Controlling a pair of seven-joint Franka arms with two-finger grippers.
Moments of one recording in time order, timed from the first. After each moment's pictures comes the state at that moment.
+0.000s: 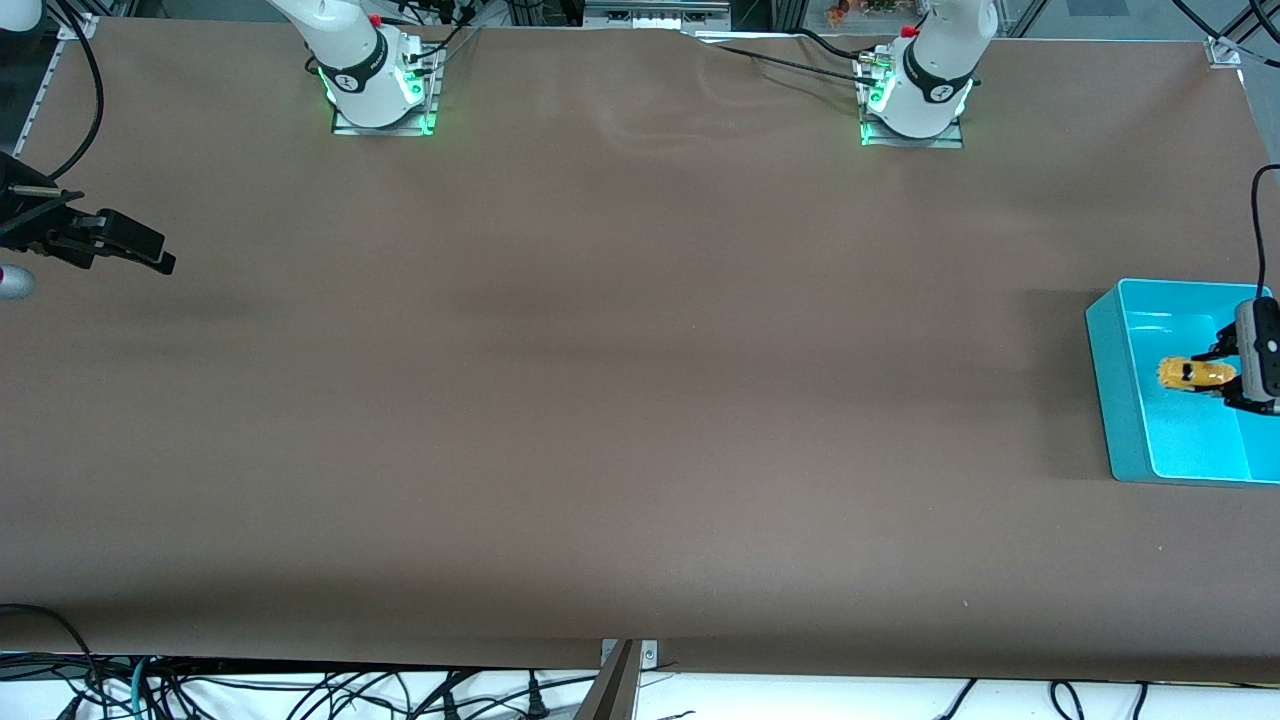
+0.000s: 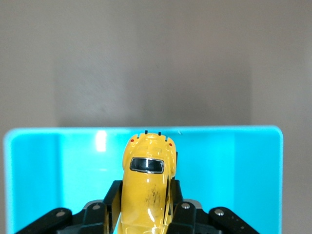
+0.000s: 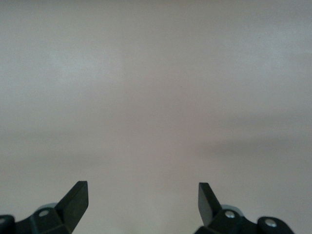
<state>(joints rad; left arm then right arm) 0.43 0.55 0.08 -1.53 -0.04 1.93 2.11 0.03 0.06 -0.08 -1.59 0.04 1.61 0.03</state>
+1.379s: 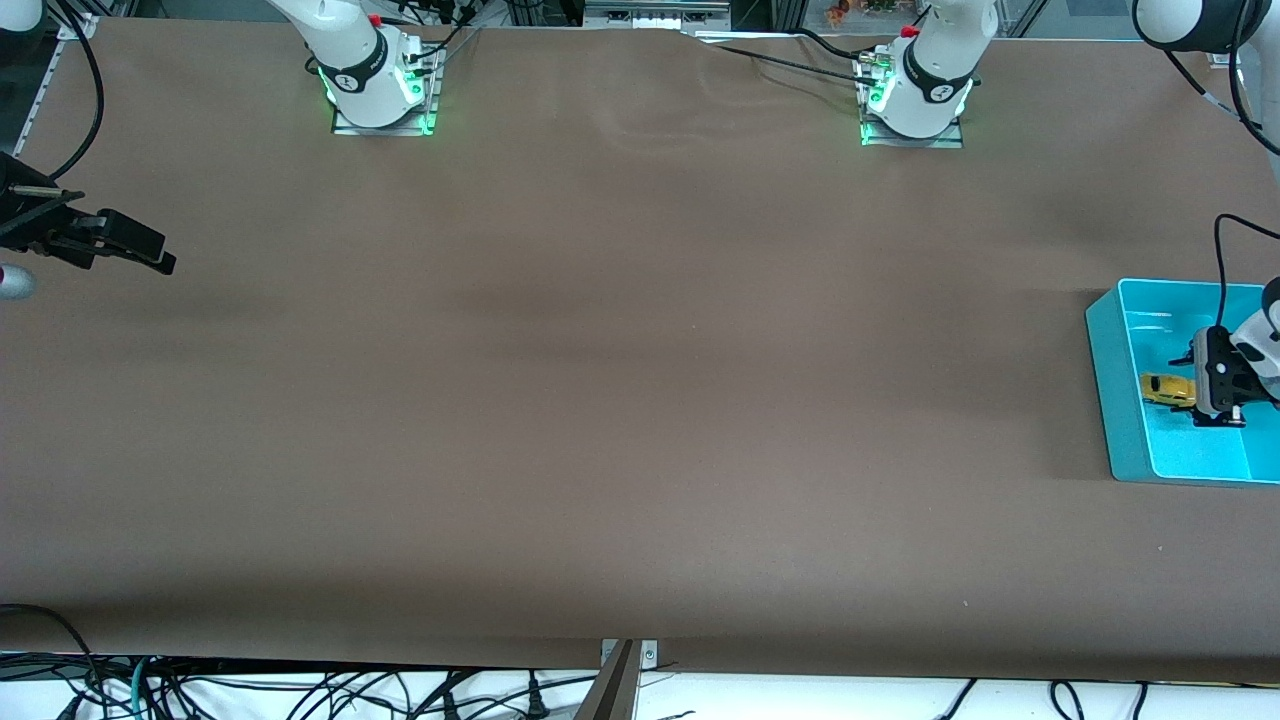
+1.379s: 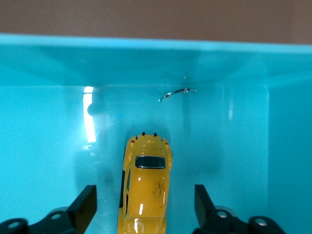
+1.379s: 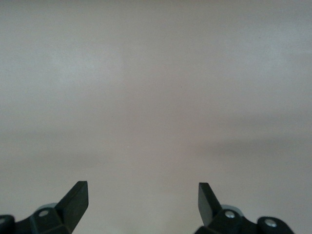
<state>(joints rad) 0.47 0.73 0.07 -1.49 0.02 2.07 2.14 0.03 0.06 -0.08 -1.59 0.04 1.61 0.03</state>
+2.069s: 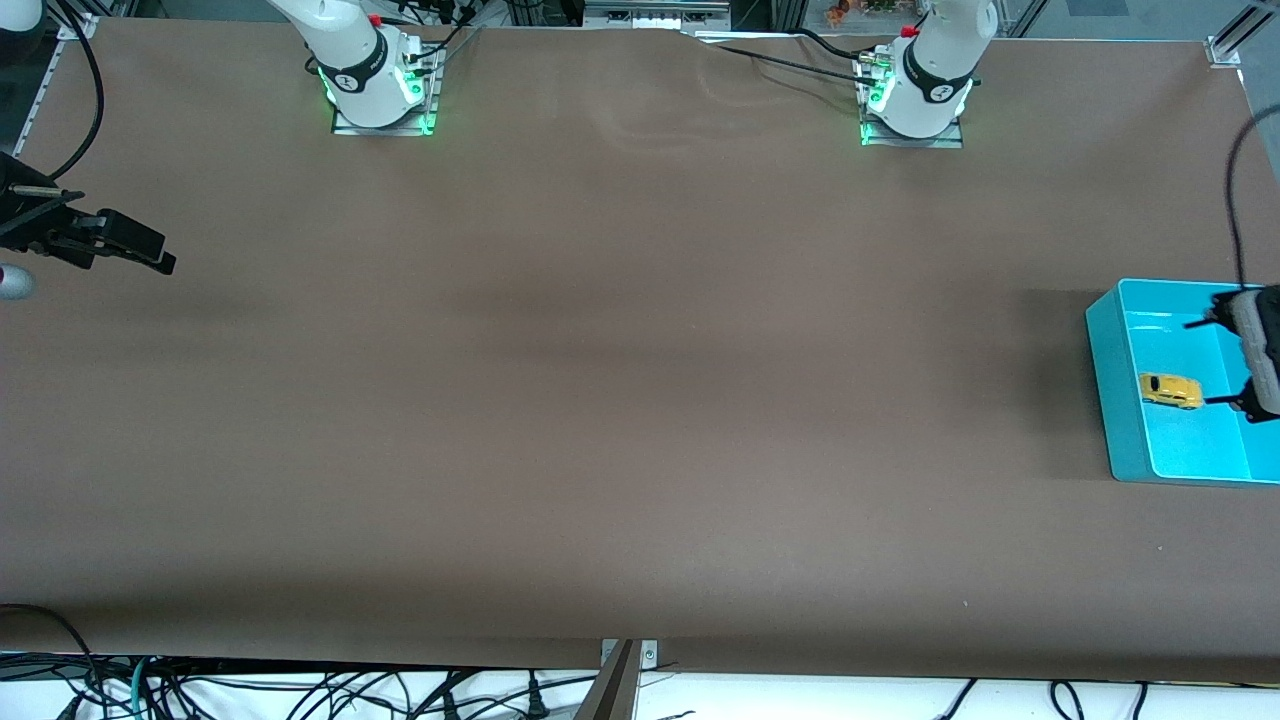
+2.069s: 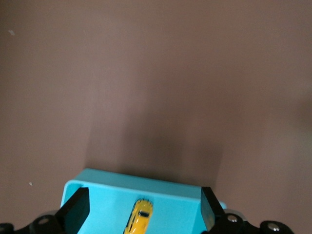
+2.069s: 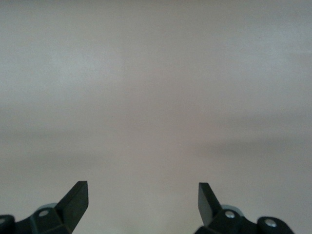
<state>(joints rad) 0.29 0.39 -0.10 -1.35 0.02 1.58 1.49 0.03 0.06 -0.08 -1.59 0.04 1.61 0.03</state>
